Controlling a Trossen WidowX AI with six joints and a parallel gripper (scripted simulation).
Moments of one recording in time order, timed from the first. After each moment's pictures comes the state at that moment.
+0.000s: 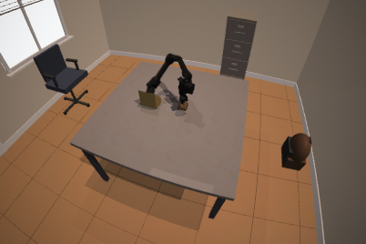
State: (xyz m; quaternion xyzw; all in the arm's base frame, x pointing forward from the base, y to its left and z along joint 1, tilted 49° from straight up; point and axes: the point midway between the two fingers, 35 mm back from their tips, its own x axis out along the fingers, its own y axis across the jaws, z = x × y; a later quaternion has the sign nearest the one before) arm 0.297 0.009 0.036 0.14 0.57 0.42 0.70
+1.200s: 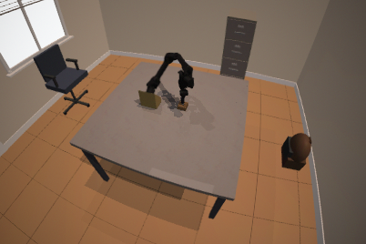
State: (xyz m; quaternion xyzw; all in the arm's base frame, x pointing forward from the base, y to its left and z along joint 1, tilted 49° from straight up) arm 0.298 -0.037 0.075 0.15 0.56 0.41 0.70
